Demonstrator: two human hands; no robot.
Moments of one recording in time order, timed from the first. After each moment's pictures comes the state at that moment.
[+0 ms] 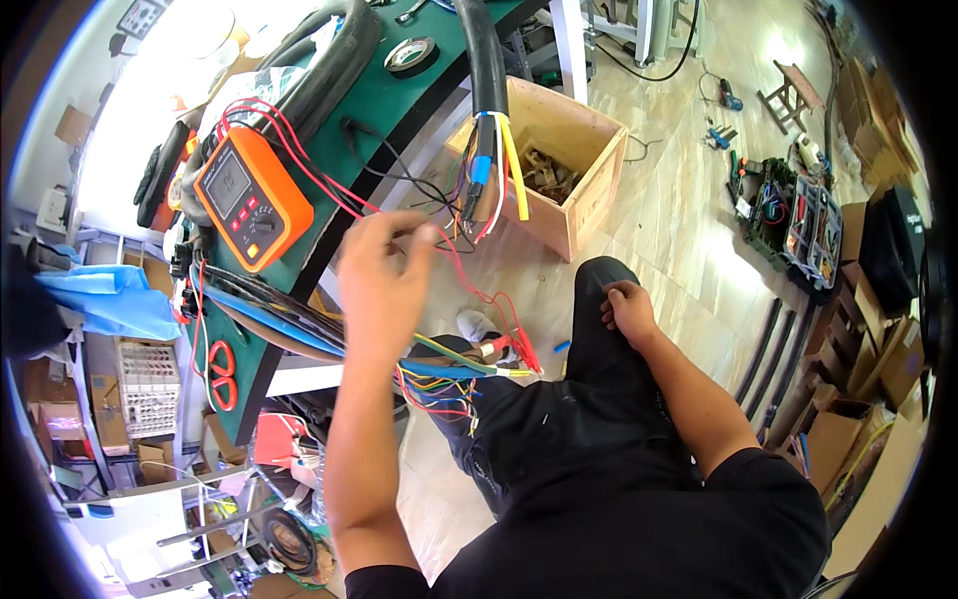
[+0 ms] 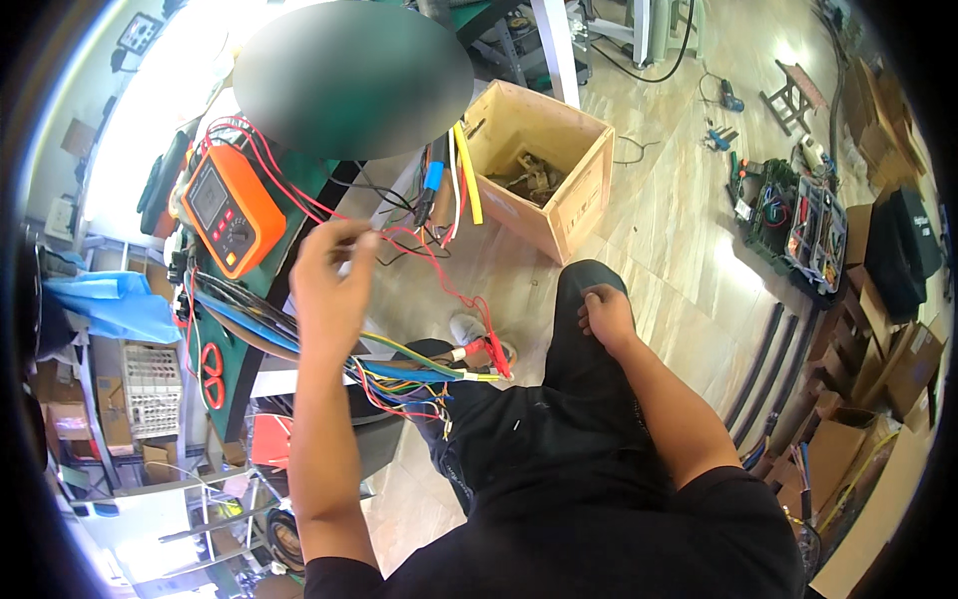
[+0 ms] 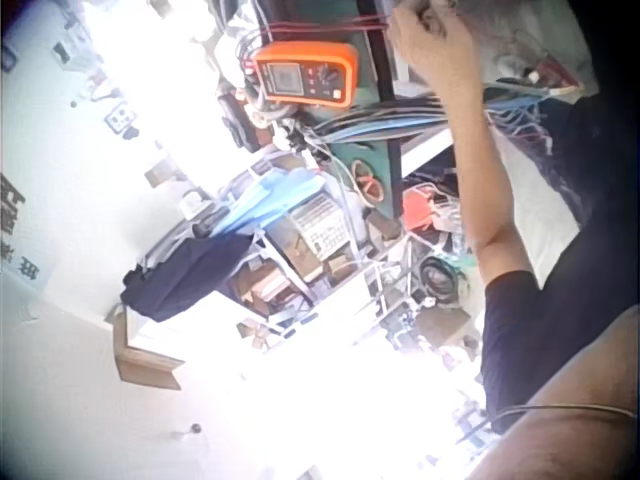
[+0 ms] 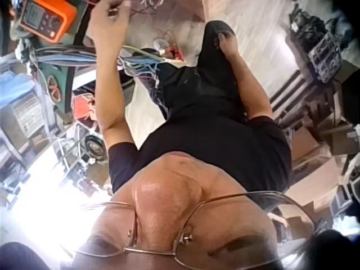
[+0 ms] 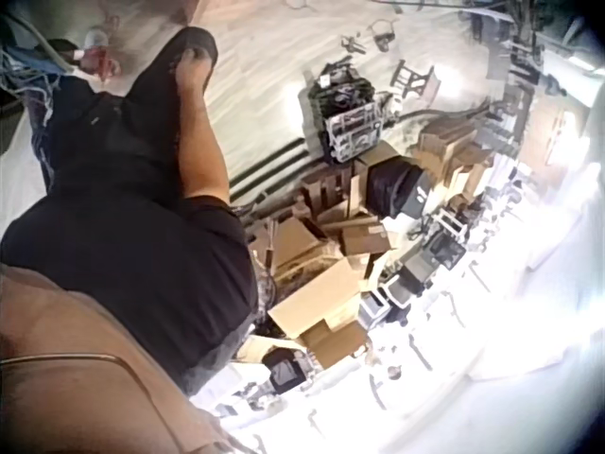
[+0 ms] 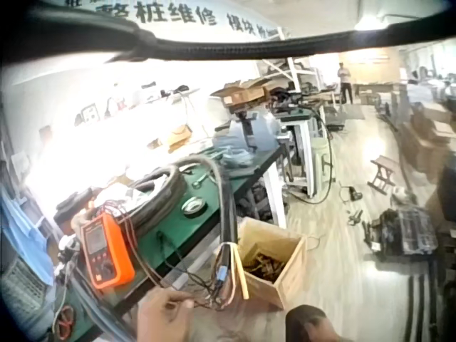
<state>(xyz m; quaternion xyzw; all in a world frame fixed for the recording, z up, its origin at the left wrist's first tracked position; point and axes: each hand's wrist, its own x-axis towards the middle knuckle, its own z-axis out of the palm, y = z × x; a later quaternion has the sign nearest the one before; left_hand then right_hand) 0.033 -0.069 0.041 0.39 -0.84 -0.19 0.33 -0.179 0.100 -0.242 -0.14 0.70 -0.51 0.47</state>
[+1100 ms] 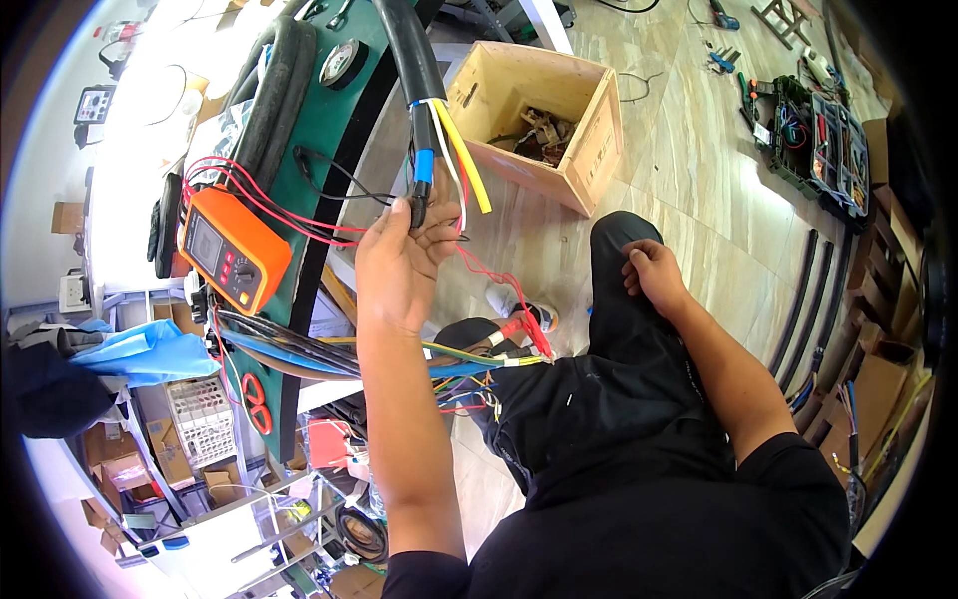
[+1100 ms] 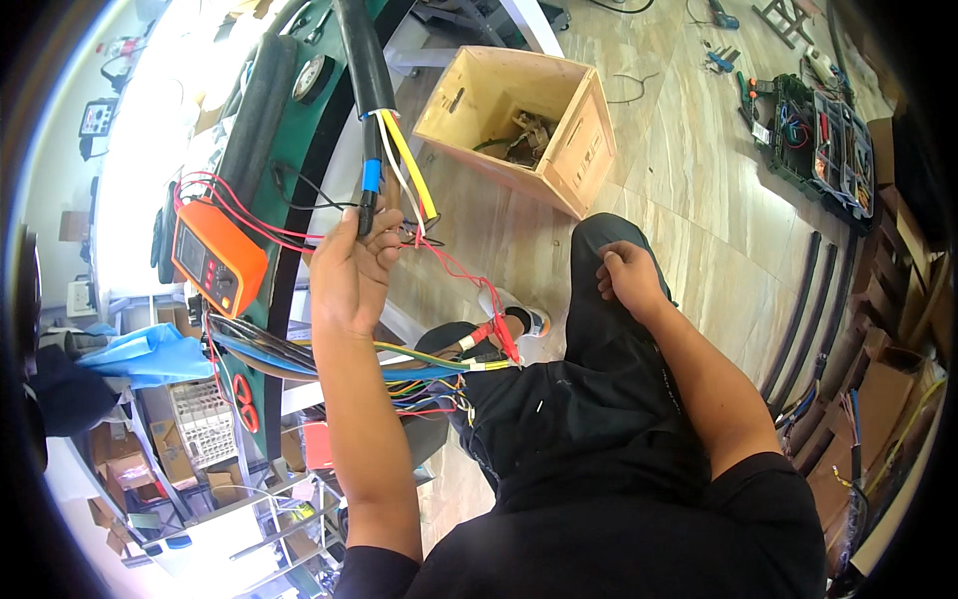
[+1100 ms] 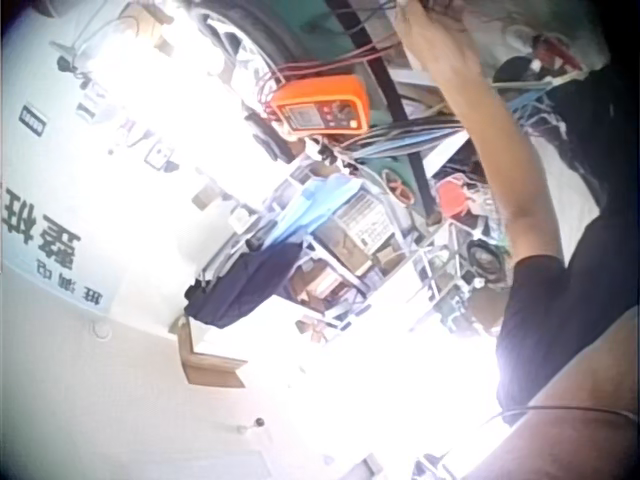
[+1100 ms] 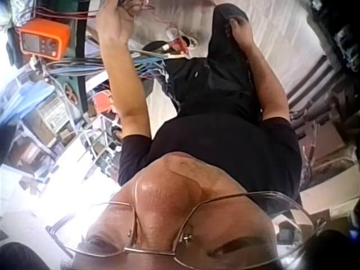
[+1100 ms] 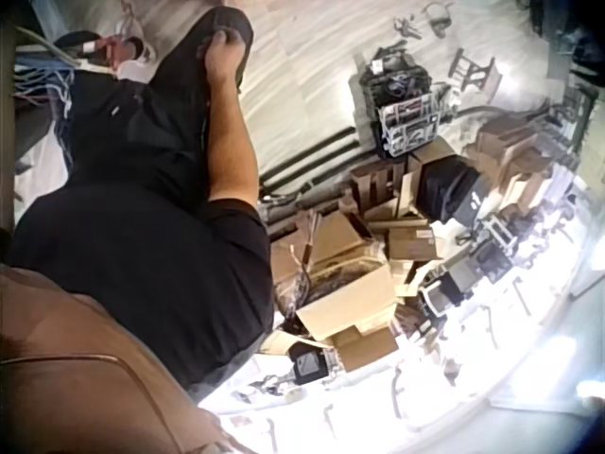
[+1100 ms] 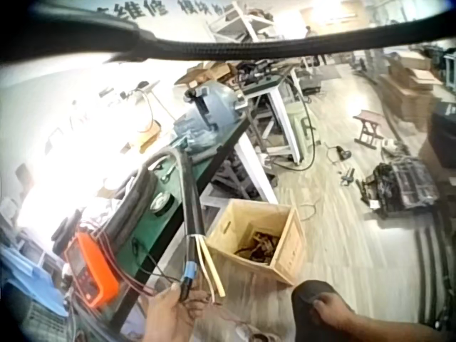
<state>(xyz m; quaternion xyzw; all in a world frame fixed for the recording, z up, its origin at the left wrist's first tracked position) -0.016 -0.087 0.007 0.41 -0.50 -0.72 0.27 -0.196 0.114 -0.242 -0.10 0.65 -0.56 0.50</state>
